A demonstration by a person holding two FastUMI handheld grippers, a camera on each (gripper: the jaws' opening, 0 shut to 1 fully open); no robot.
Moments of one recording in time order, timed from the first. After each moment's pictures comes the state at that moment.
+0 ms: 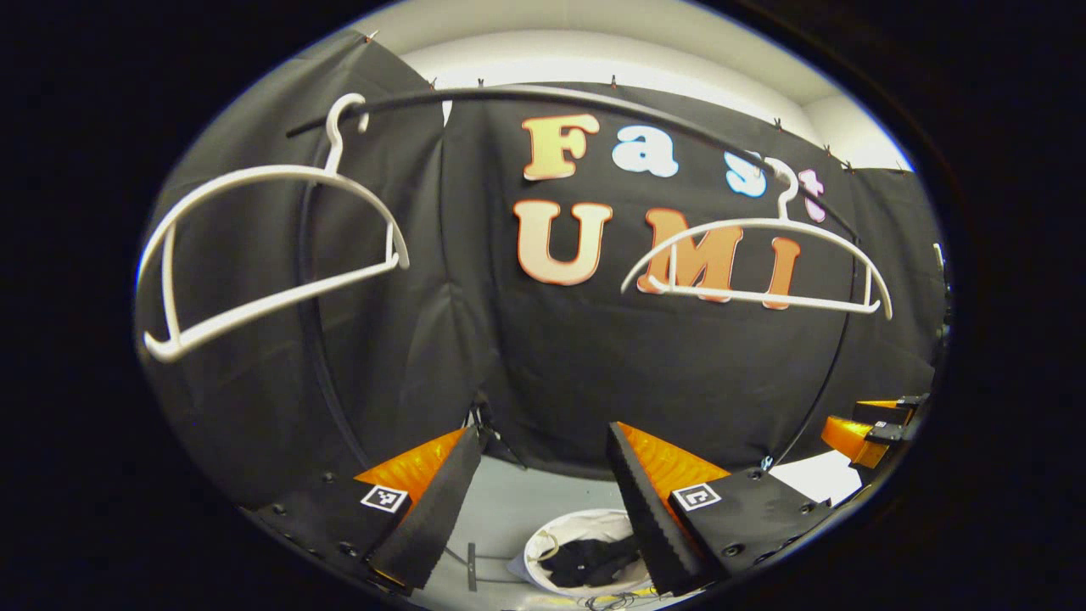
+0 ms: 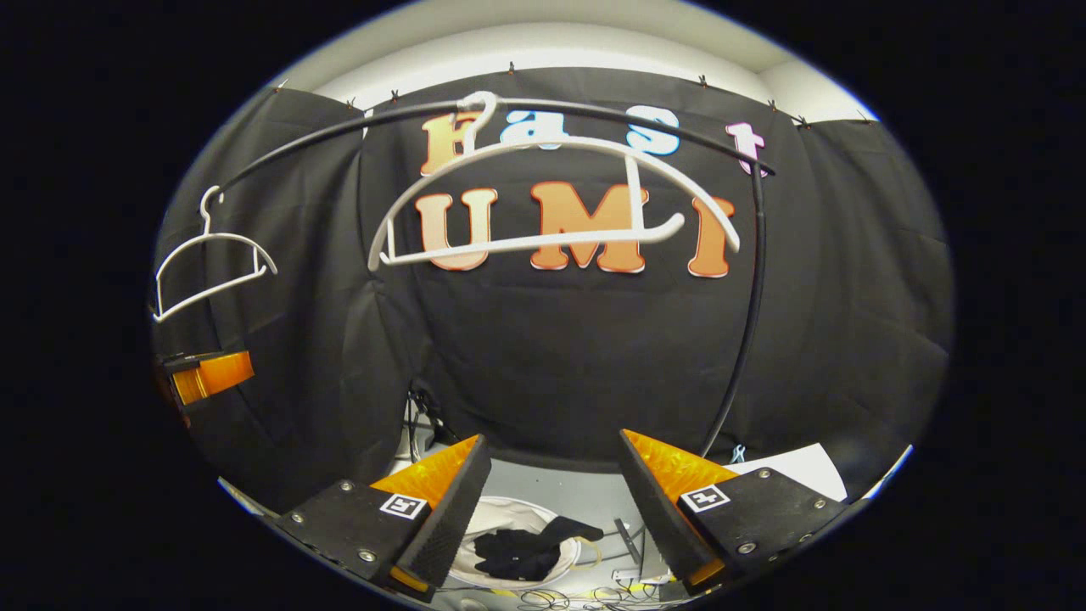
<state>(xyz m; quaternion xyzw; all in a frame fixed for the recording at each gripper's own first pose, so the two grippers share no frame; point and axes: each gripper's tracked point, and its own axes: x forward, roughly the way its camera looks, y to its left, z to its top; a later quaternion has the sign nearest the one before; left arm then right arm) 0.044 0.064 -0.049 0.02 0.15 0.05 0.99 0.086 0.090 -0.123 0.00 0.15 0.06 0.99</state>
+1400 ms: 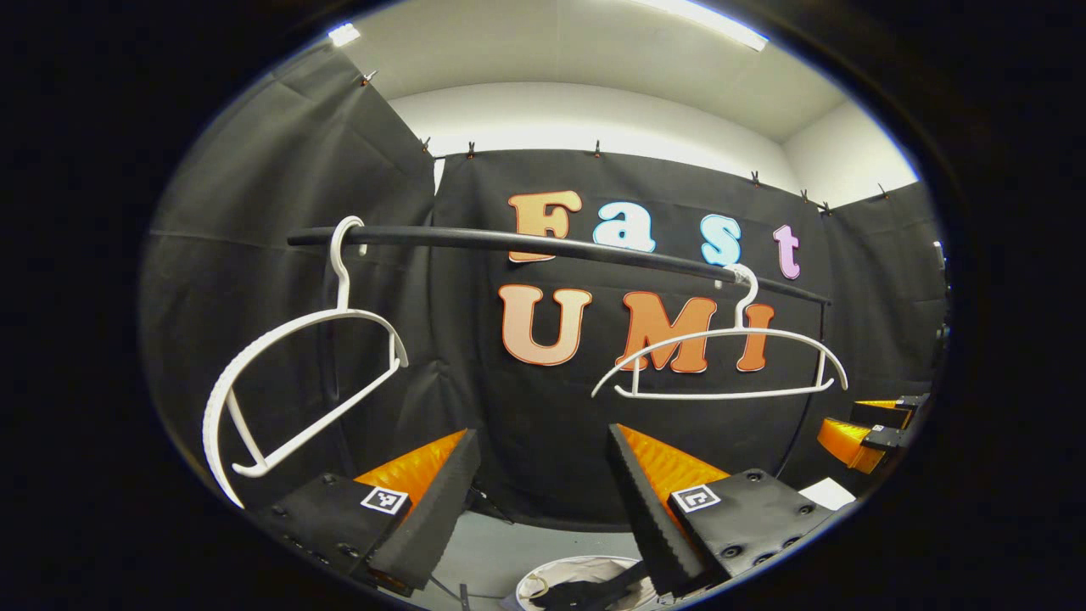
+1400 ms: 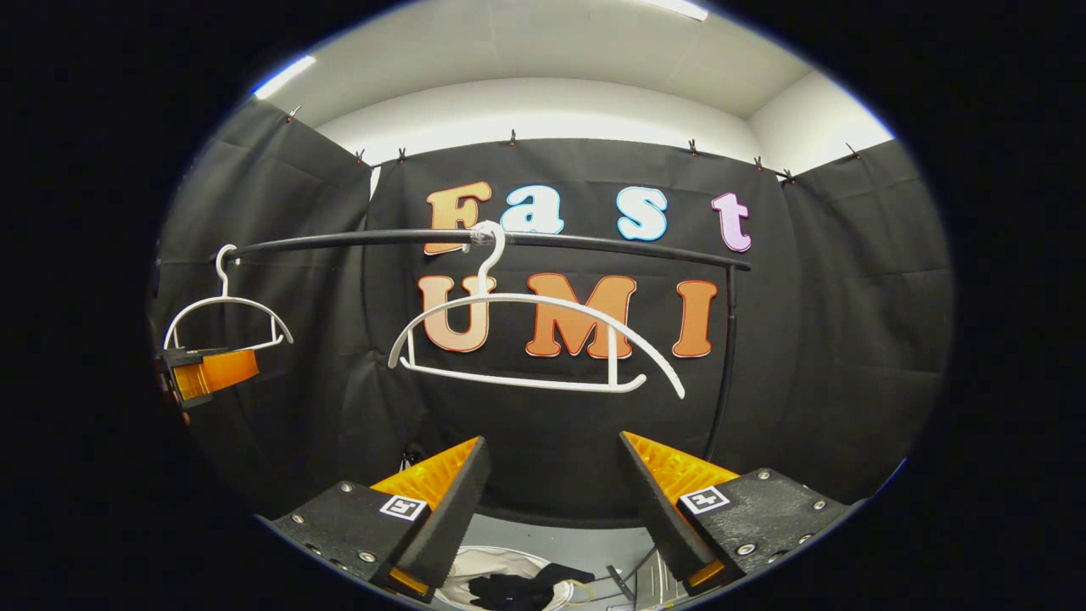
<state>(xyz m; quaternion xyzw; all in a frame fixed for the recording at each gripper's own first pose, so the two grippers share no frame) 0.037 0.048 0.047 0.02 0.05 0.02 1.00 0.060 0.089 -0.012 0.00 0.03 0.05 1.00</state>
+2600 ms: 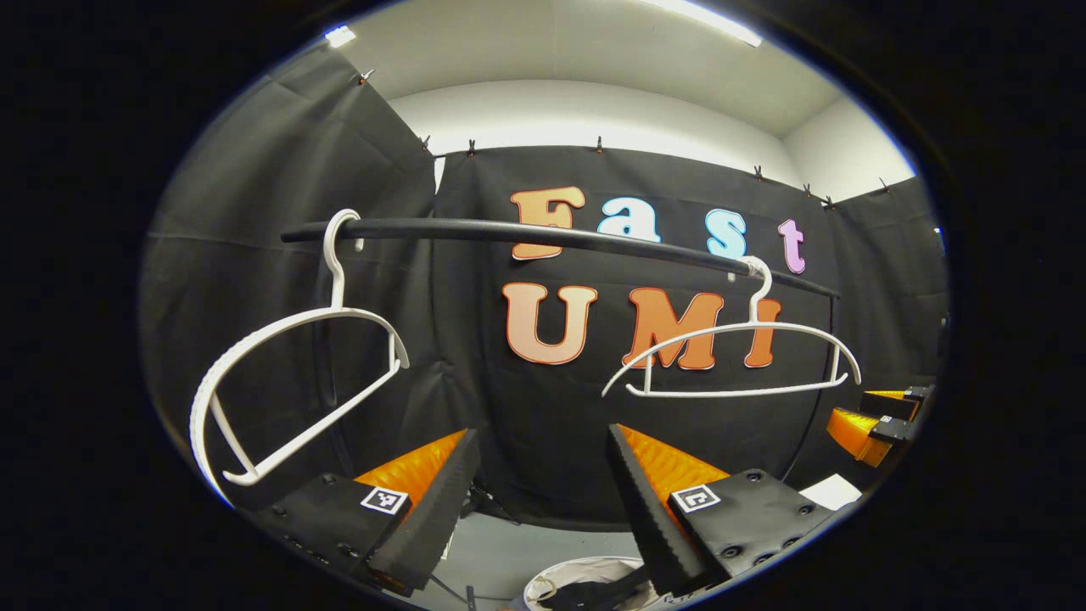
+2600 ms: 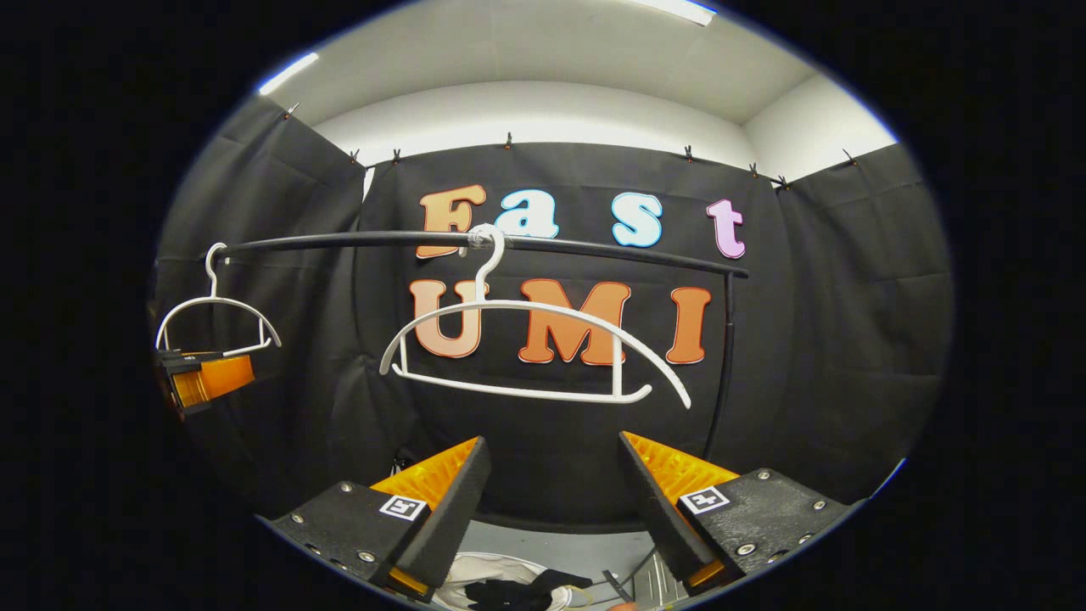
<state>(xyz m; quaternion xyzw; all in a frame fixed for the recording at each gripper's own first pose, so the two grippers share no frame) 0.052 0.059 0.040 0.03 0.05 0.02 1.00 0.072 0.098 -0.008 -0.01 0.02 0.03 1.00</state>
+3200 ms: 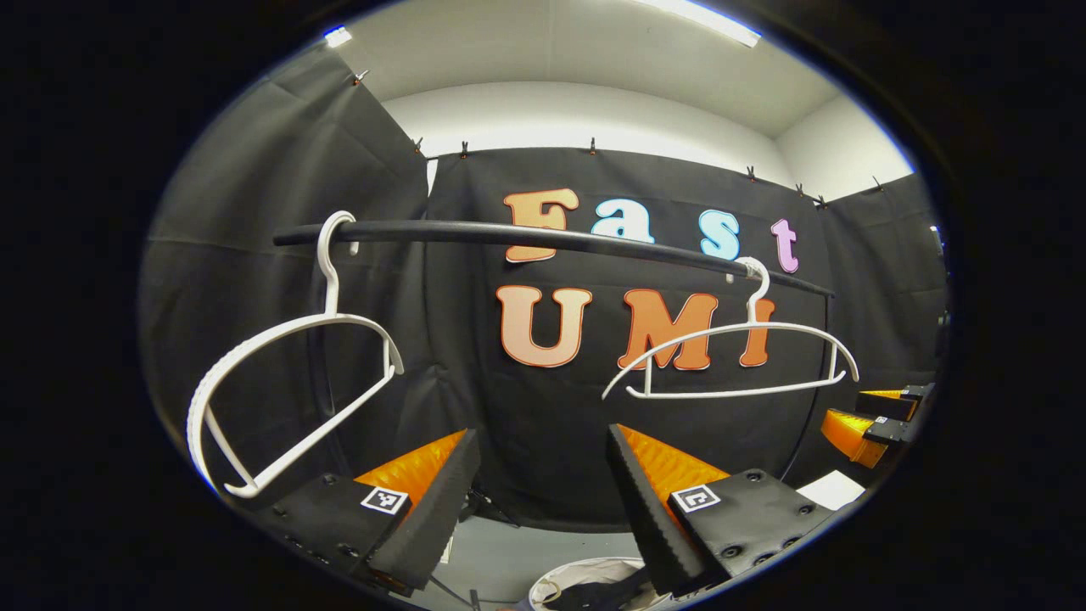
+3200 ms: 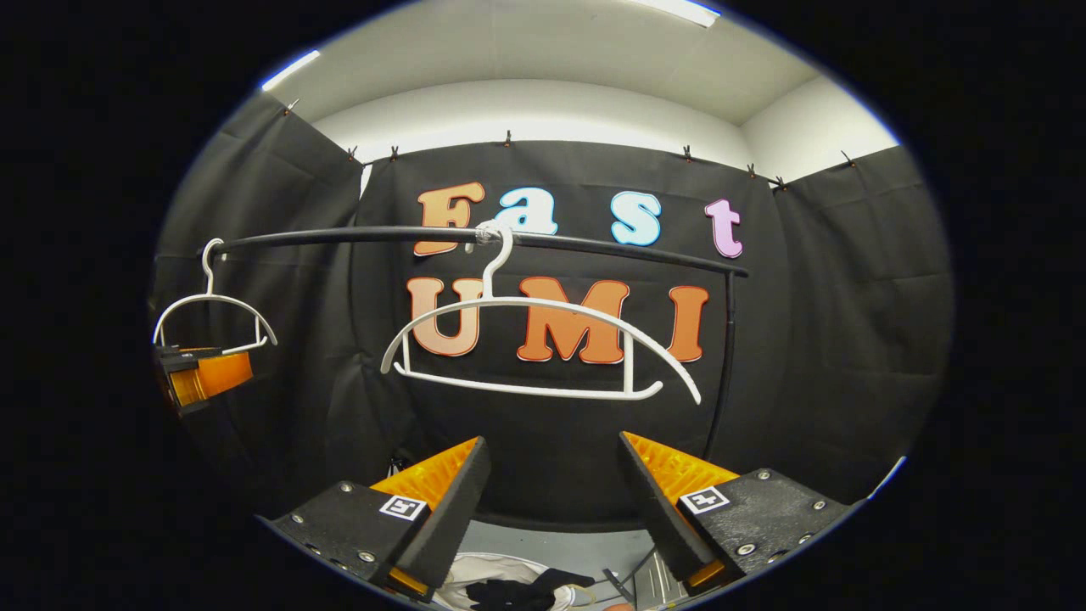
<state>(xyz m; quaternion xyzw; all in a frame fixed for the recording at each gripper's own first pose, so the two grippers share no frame) 0.059 0.061 0.043 0.03 0.04 0.00 1.00 0.075 0.112 -0.011 -0.01 0.02 0.02 1.00</state>
